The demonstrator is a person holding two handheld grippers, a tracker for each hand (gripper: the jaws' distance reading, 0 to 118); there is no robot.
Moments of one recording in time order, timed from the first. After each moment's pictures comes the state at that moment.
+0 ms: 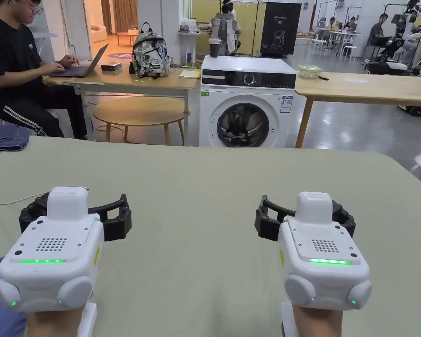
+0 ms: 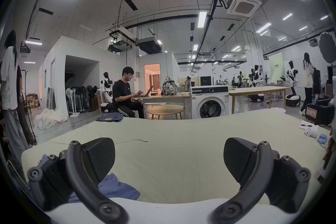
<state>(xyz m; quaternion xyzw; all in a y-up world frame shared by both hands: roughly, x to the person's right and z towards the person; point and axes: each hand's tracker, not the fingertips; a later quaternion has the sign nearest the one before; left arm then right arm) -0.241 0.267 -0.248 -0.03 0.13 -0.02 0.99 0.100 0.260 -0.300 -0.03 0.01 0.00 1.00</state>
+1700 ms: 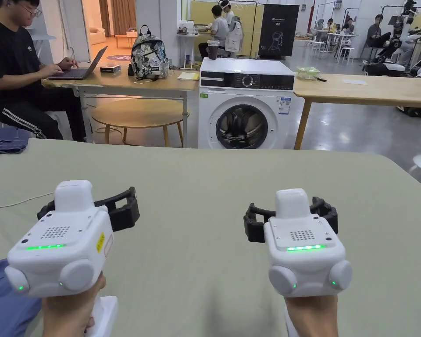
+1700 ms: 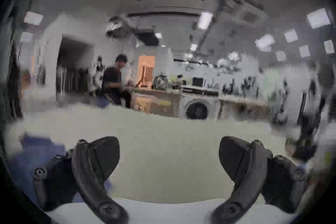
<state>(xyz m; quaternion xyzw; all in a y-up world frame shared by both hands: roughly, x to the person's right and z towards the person) -0.251 0.278 -0.265 -0.03 0.08 0.13 0.99 0.090 0.267 -0.309 -0.09 0.00 0.05 0.99</state>
